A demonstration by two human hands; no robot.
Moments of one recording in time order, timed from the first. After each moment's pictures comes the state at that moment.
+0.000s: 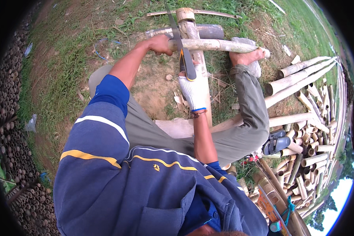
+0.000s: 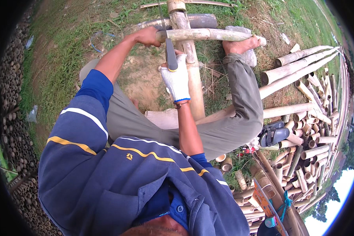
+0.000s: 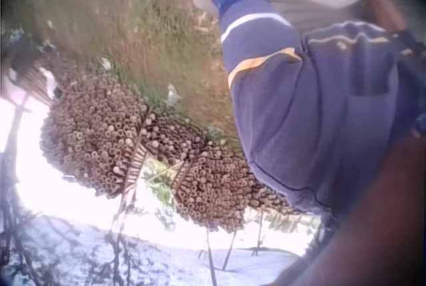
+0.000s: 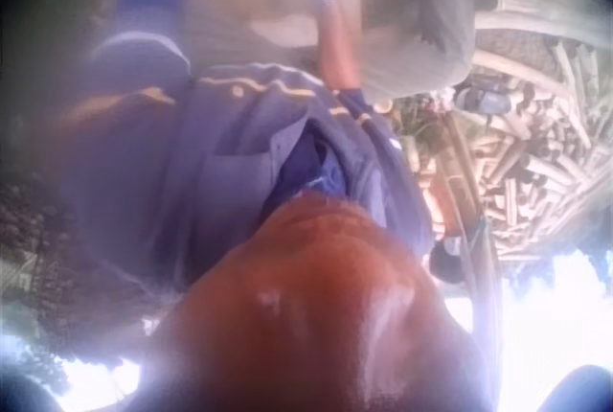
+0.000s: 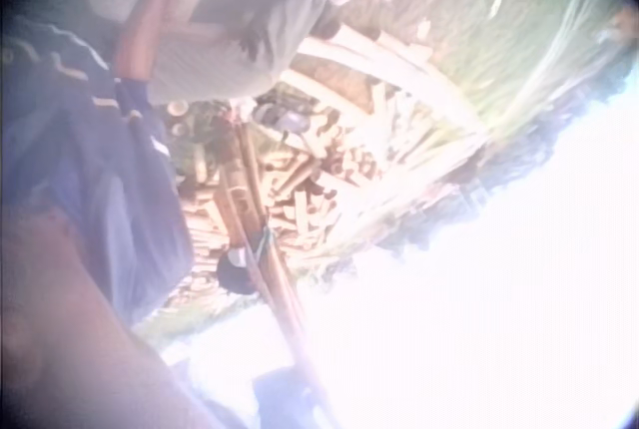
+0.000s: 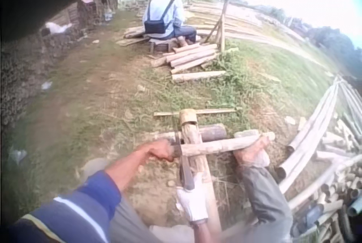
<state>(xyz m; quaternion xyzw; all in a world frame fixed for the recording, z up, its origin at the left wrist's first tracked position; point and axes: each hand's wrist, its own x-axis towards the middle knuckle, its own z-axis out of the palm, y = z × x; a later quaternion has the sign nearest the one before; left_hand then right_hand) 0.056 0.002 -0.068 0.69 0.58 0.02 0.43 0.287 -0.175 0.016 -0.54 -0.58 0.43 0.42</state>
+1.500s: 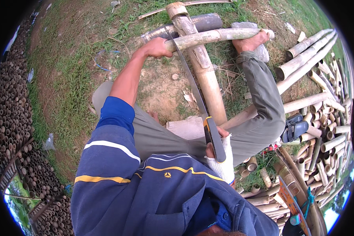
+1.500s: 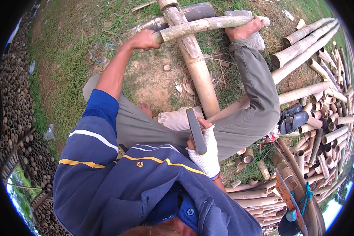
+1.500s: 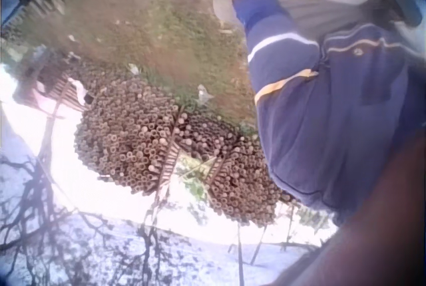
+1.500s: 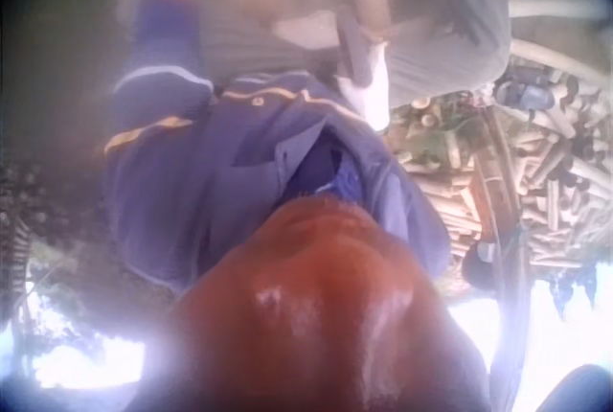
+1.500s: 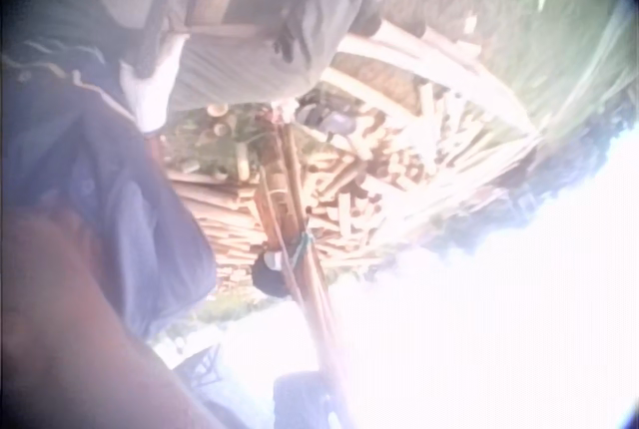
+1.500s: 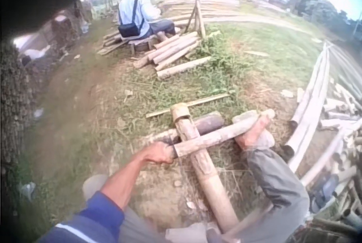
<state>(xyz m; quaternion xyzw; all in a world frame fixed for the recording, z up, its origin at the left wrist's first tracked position) 0.063 -0.003 -0.069 0.69 0.58 0.00 0.44 0.383 -0.347 0.073 -0.60 -0.55 0.48 0.32</state>
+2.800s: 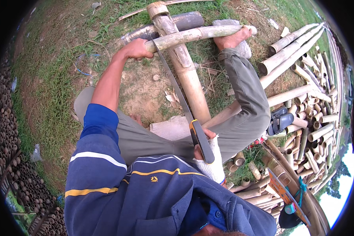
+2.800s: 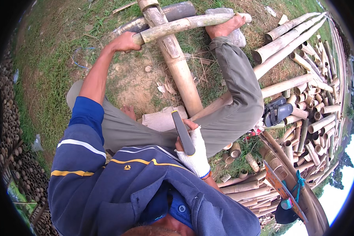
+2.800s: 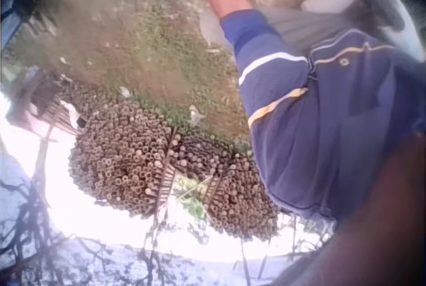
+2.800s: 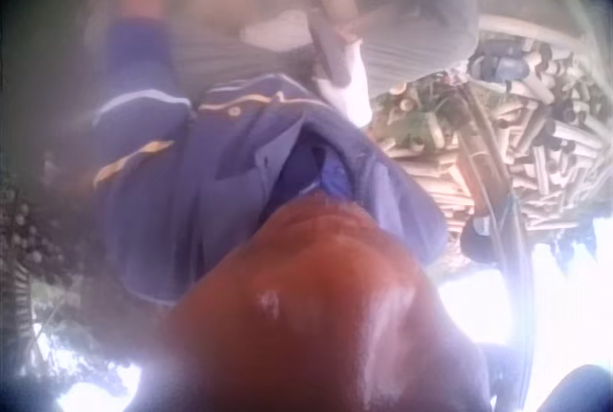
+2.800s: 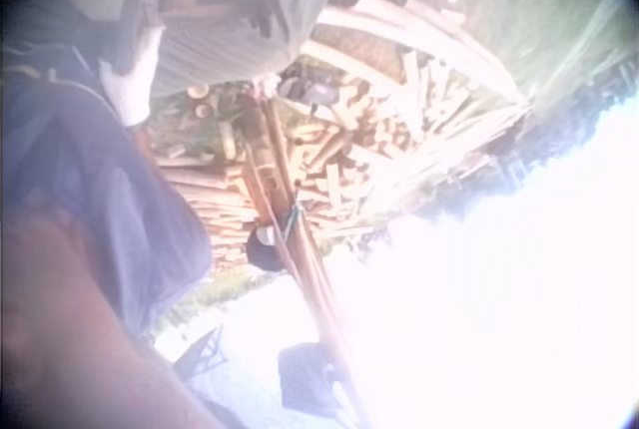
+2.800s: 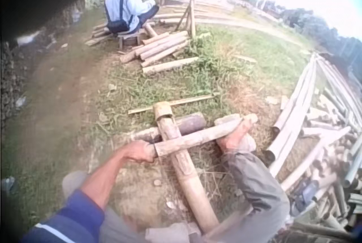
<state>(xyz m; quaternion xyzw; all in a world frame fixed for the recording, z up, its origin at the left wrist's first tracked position) 0.060 -0.002 -0.077 0.68 0.57 0.05 0.46 0.388 -0.352 0.076 -0.62 -0.57 0.45 0.29</state>
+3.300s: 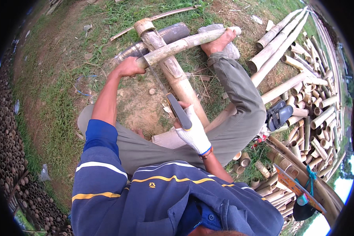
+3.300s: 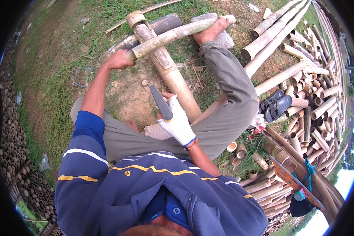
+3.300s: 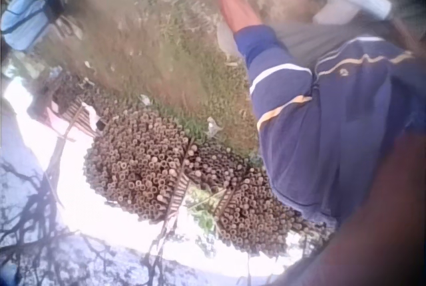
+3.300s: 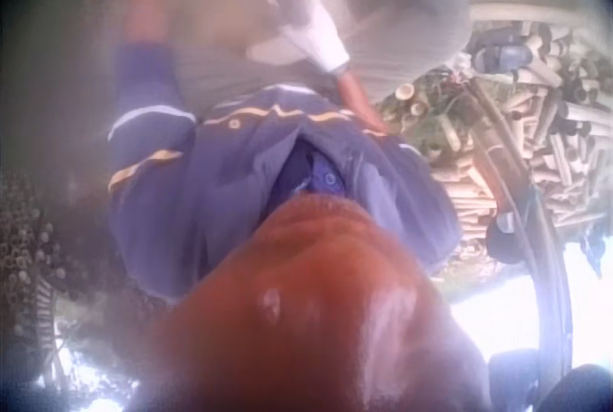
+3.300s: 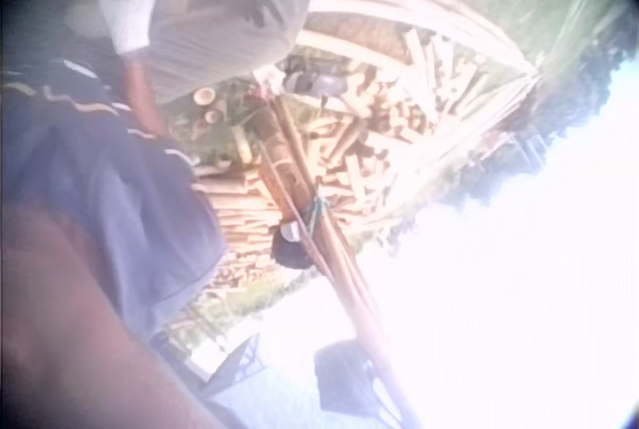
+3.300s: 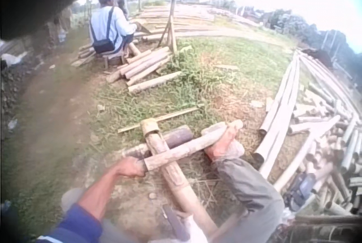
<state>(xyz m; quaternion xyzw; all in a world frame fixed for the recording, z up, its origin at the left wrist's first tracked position) 0.054 -0.001 -0.073 0.70 0.57 0.03 0.42 0.348 -0.269 0.019 -0.58 -0.58 0.46 0.36</state>
